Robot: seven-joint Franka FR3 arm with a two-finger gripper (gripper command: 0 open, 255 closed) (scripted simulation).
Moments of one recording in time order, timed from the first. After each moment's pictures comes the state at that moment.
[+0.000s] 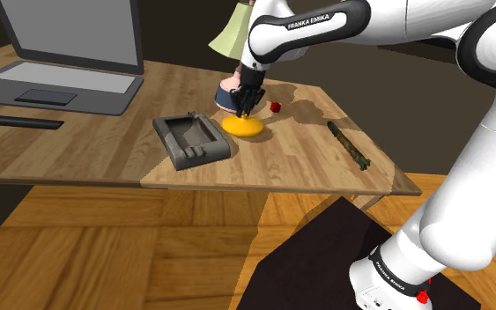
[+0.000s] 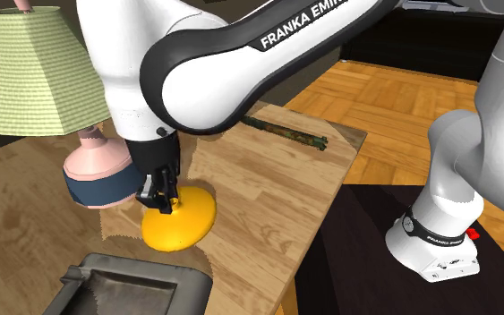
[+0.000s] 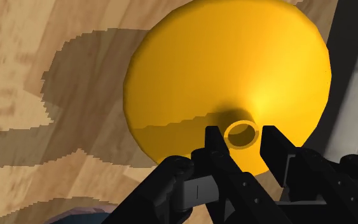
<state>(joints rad) 0.04 0.19 0.08 -1.85 -0.01 2.08 0.17</state>
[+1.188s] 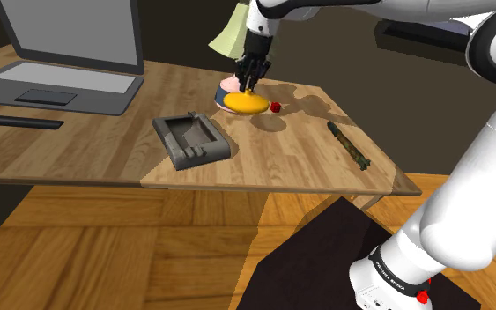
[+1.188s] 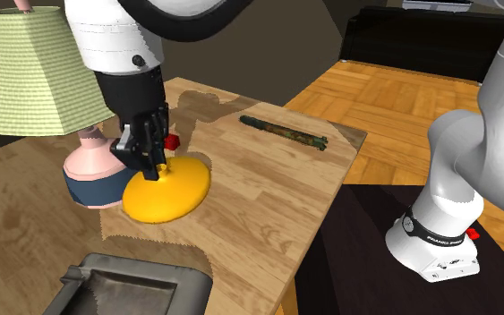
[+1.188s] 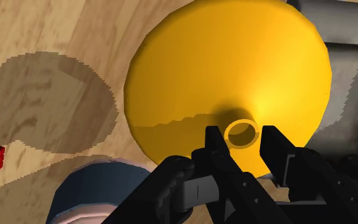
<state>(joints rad) 0.04 0.15 0.09 -1.66 -0.01 1.86 0.18</state>
